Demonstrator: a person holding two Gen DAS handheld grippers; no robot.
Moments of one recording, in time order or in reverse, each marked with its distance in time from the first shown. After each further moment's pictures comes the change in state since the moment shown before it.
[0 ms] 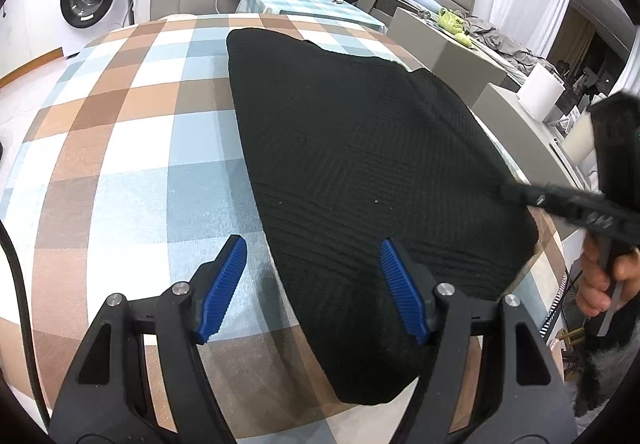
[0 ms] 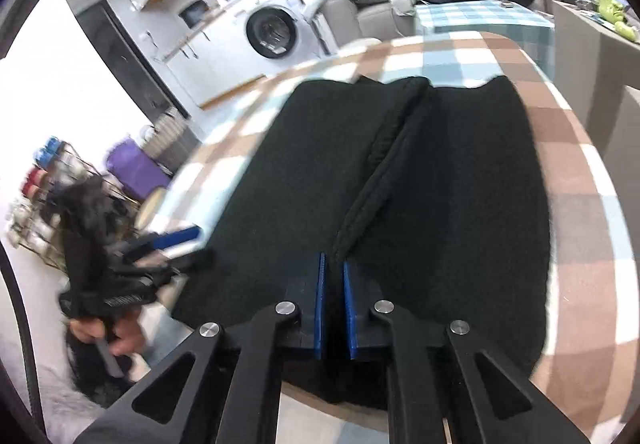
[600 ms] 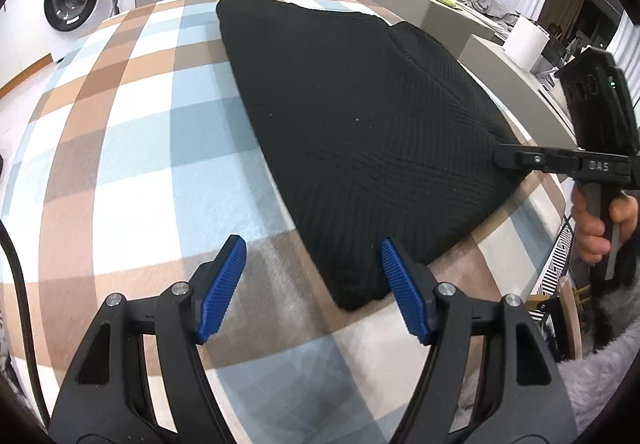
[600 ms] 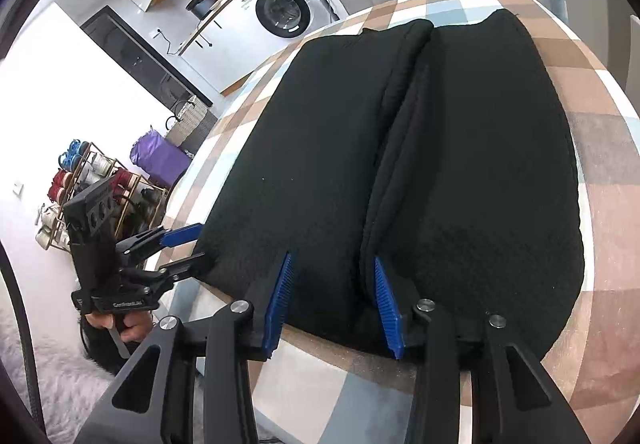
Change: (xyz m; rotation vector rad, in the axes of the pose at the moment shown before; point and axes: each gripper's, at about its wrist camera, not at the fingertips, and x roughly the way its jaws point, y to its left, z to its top) left arm -0.020 -0.004 -0.047 0.079 0.089 0.001; right arm 0.022 0.001 -0.017 0.063 0.081 0.174
